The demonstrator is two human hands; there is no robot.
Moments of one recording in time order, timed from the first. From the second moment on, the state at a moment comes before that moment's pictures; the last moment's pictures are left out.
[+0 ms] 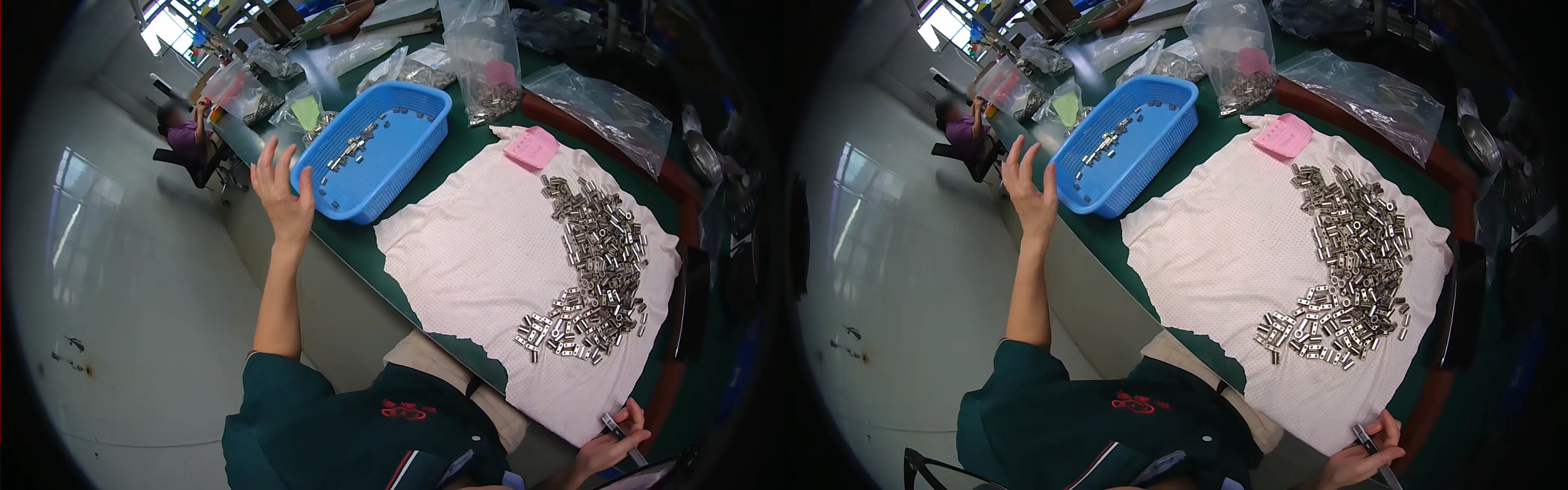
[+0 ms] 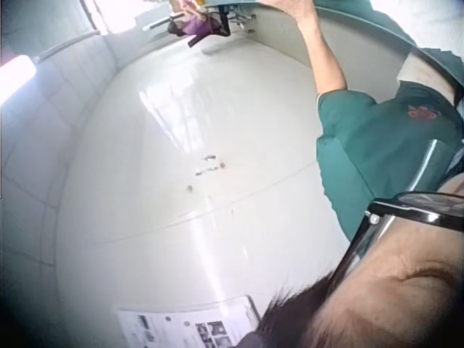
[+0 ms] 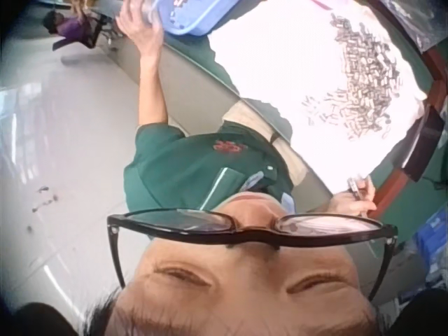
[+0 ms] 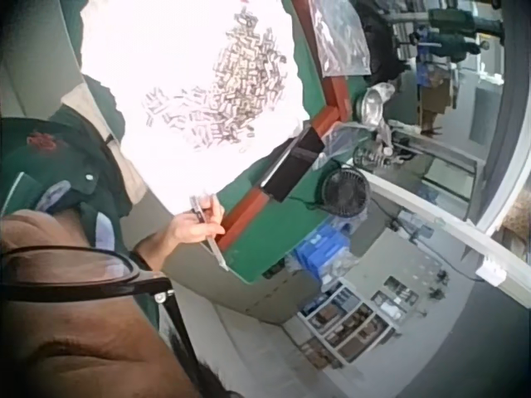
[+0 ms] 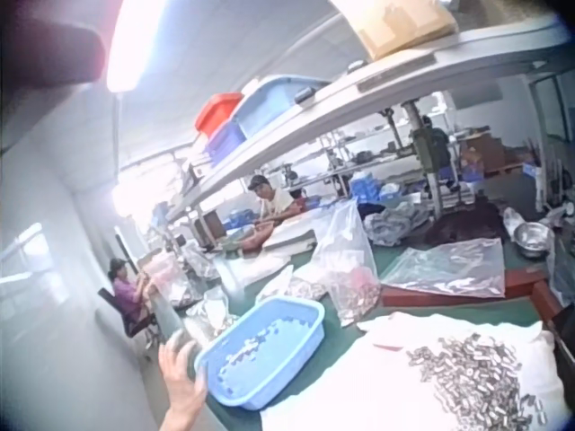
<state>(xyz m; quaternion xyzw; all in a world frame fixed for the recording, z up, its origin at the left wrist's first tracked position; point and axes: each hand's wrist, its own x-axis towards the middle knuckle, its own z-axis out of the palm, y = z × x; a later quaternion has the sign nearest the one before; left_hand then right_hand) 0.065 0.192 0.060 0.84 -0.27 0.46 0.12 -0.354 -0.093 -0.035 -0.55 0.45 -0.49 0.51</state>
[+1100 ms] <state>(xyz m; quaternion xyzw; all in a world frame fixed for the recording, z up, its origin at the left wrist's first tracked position) -0.035 0.405 -0.211 0.98 0.07 -0.10 0.18 -0.345 -0.094 -0.030 -0.58 0.46 -0.45 0.50</state>
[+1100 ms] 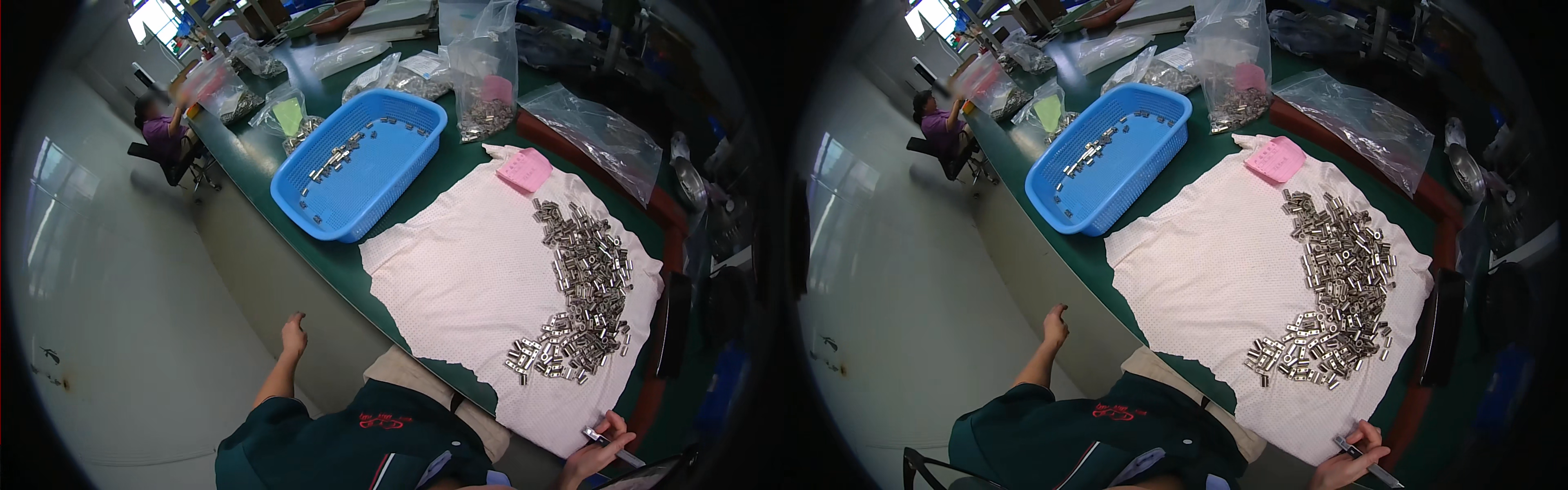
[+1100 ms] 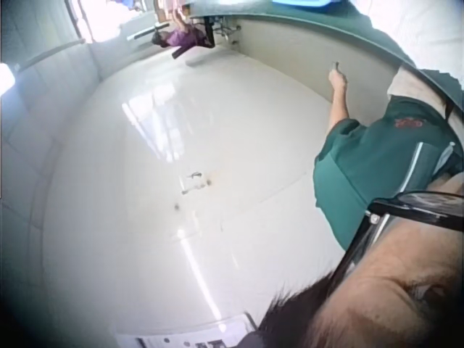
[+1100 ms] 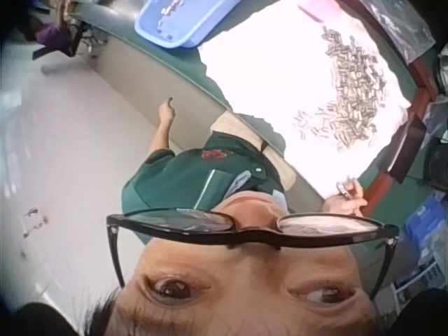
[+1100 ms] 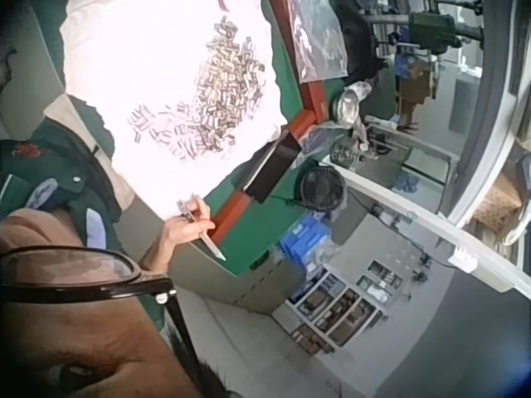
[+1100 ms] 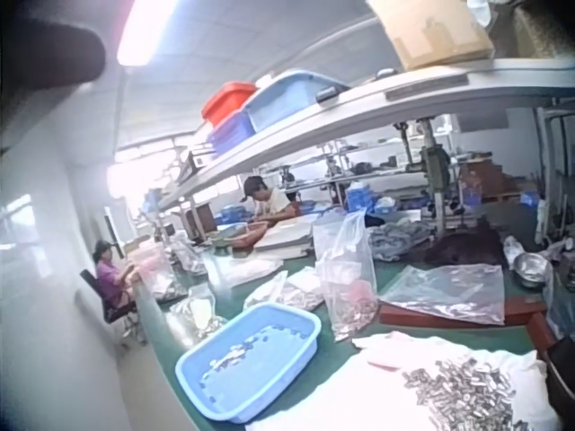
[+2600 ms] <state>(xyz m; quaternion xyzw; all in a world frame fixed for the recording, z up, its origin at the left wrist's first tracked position) -0.049 0.435 -0.232 1.00 0.03 -0.02 0.06 -0.343 -0.090 -0.022 -0.64 0.41 -0.44 0.48</state>
